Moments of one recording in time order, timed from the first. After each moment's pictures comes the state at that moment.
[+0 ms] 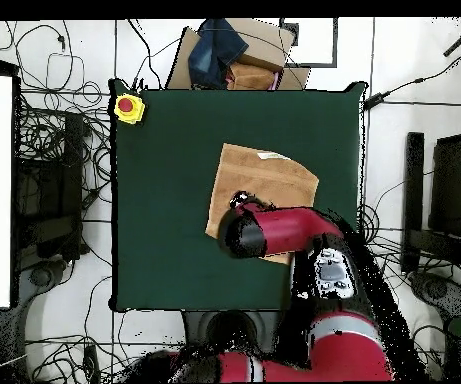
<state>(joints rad) -0.28 -0.55 0.02 1.69 -0.49 0.20 2.36</state>
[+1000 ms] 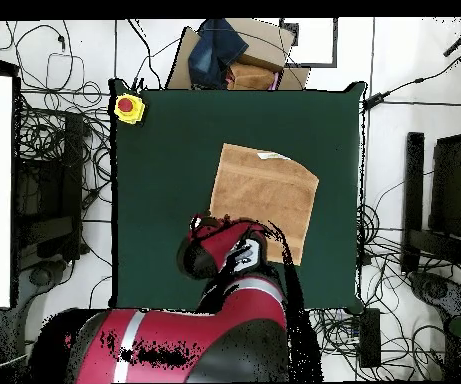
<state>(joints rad) -0.05 -0.33 -0.10 1.67 -0.55 -0.06 2.36</state>
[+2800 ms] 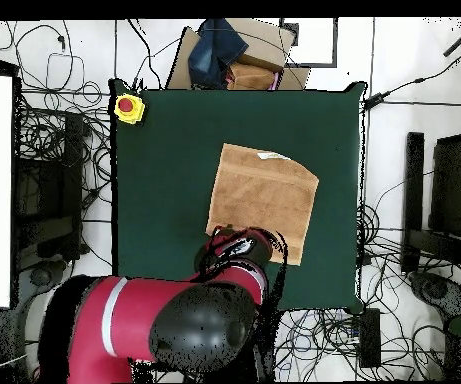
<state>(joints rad) 0.03 -0.08 -0.28 1.54 -0.46 -0.12 2.36</state>
